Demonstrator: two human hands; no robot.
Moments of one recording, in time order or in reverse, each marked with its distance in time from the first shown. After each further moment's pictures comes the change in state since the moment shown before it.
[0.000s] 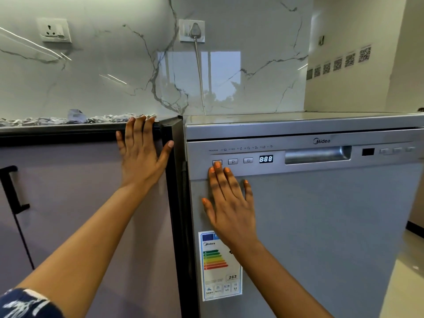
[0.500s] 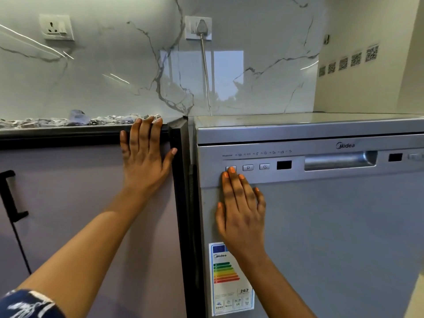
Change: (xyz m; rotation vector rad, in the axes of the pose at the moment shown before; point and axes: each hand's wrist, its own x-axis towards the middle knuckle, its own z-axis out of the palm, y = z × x) left_hand 0.005 -0.027 0.025 0.179 0.139 0.133; right_hand 0.006 -0.010 0.020 0.092 0.189 0.051
